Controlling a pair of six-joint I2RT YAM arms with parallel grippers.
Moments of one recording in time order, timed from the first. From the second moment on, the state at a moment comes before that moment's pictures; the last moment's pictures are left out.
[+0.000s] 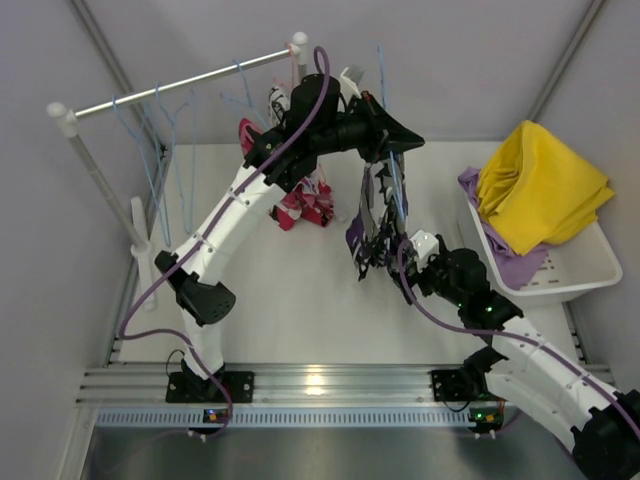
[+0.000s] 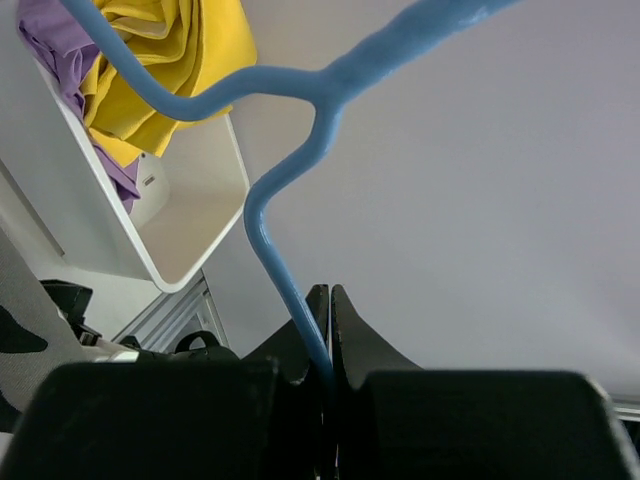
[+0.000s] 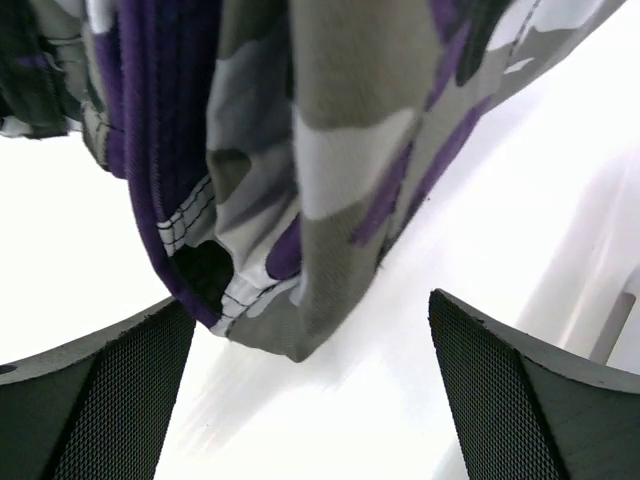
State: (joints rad) left arm -0.75 1.92 2.34 -0.56 0.43 -1.28; right arm 0.50 0.75 0.39 -0.09 -0.14 -0.28
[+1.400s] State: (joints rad) left arm -0.74 1.89 2.34 -0.56 0.43 -1.29; right arm 0.70 0.90 0.47 0.07 0.27 -0.05
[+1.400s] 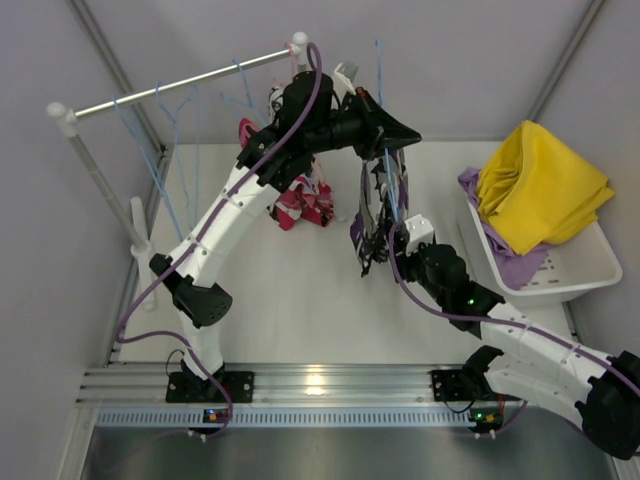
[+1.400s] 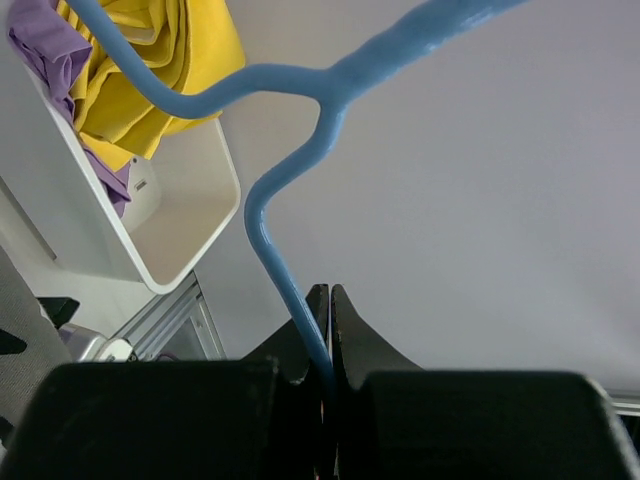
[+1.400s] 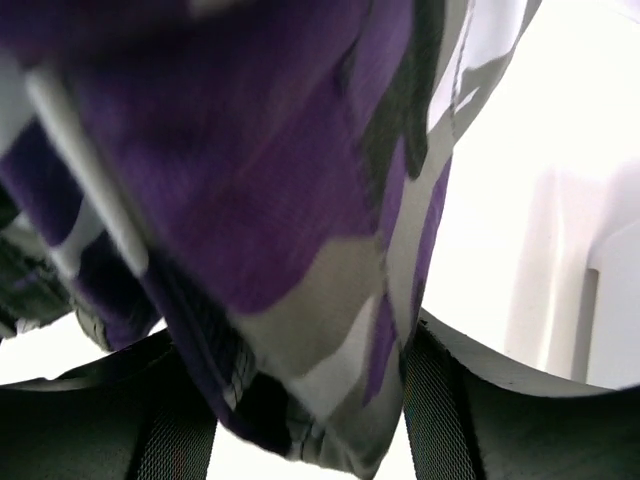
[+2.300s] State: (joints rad) left arm -0.74 1.88 2.24 -0.54 0.44 -1.31; right arm 0.66 1.03 0.66 0.32 0.28 -0.11
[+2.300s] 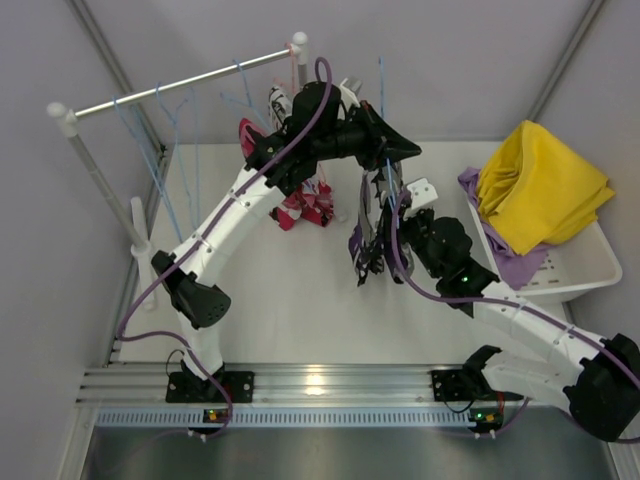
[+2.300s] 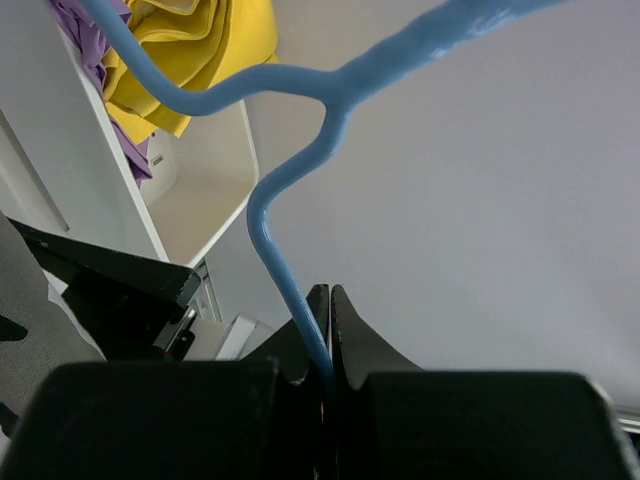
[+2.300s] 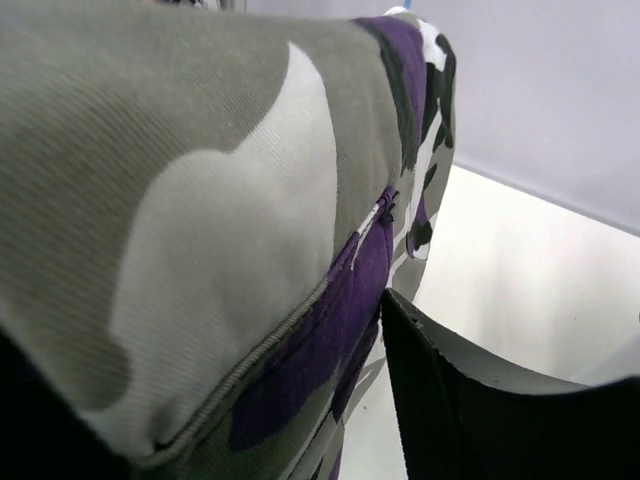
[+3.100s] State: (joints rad) left arm -0.72 1.77 1.98 -0.51 0.39 -1.14; right arm 0.48 0.97 0.97 0.04 0.21 0.03
